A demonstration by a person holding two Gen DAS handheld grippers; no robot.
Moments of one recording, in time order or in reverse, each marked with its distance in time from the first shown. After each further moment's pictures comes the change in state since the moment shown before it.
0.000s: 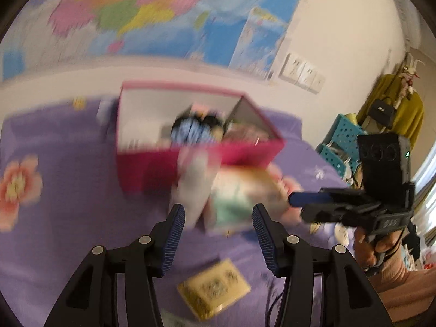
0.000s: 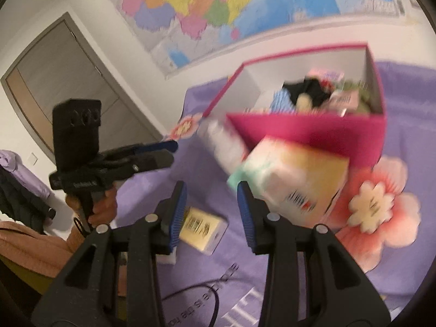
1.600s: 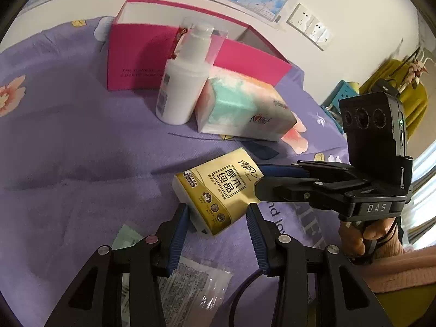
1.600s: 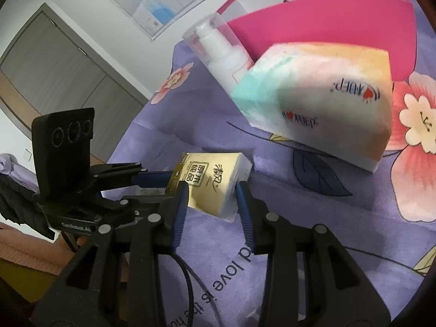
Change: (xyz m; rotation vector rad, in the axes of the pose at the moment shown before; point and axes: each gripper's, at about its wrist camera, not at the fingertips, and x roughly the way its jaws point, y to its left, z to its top) left arm 0.034 0.000 -0.075 -0.066 0.189 -0.052; right arm 0.066 0.004 -0.053 0.084 0.145 -0.024
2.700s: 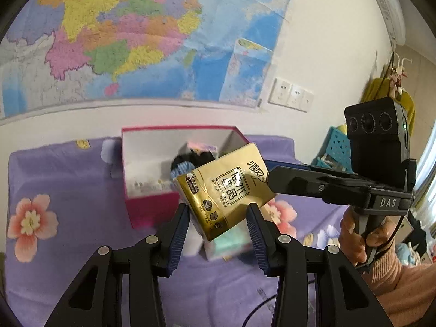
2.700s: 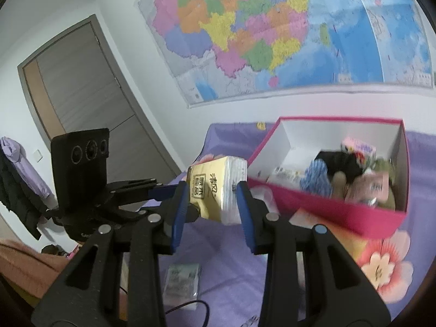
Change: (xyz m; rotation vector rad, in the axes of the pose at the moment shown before) left arm -0.093 -0.024 0.101 0.157 -0.328 0.059; right arm -0.079 0.062 0.110 -0.236 -0.303 0.039
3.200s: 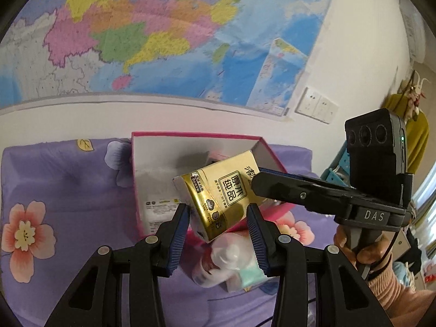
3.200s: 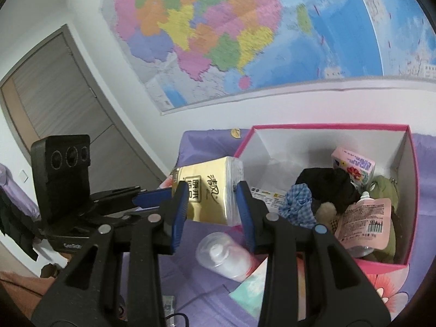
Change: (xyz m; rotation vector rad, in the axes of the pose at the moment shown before) left arm 0.050 0.047 0.035 -0.088 0.044 0.015; right arm 0.054 -0.057 0.035 0.104 0.029 -0.068
